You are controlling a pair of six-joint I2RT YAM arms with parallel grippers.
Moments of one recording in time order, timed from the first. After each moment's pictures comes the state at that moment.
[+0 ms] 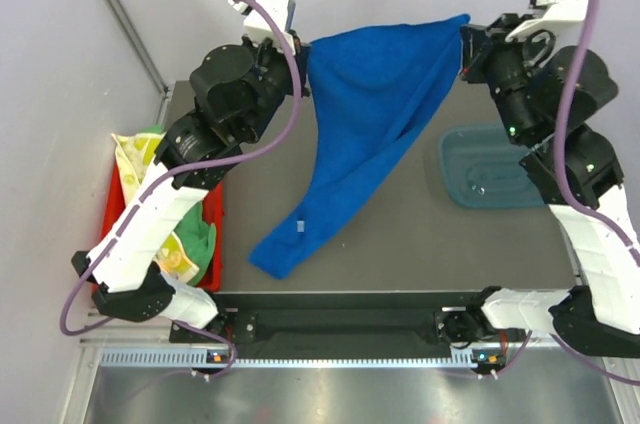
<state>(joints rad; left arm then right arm) -0.85 1.45 2.03 -0.50 -0.45 -0.03 0.62 1.21 1.88 -0.46 0.45 0.09</state>
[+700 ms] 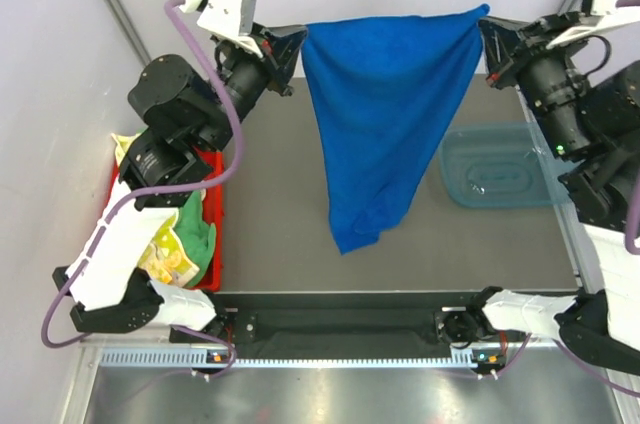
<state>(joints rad) -0.88 1.36 2.05 -0.38 -0.30 0.02 0.62 1.16 1.97 -0.49 0.29 0.03</state>
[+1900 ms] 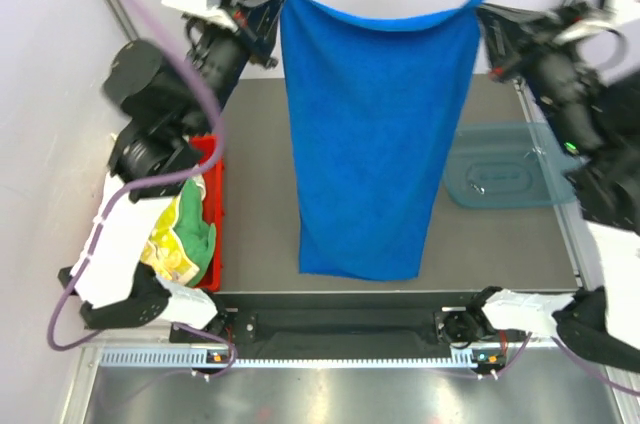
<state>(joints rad) -0.84 1.39 2.19 -0.34 -0.29 0.03 0.62 1.16 2.05 -0.47 0.16 0.03</state>
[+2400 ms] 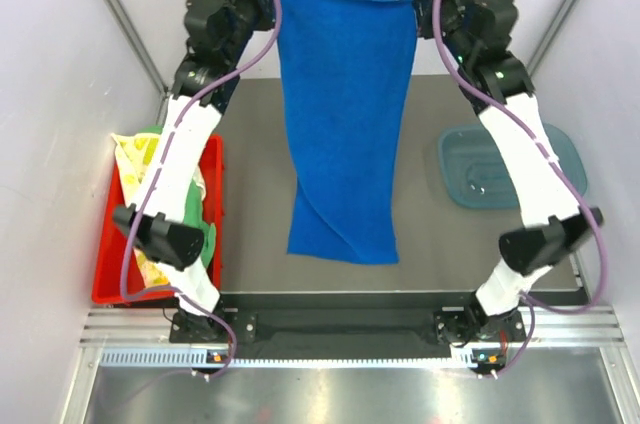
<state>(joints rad) -0.34 1.72 2.12 -0.20 -0.04 -0.17 0.36 1.64 2.03 -0.30 0.03 0.06</state>
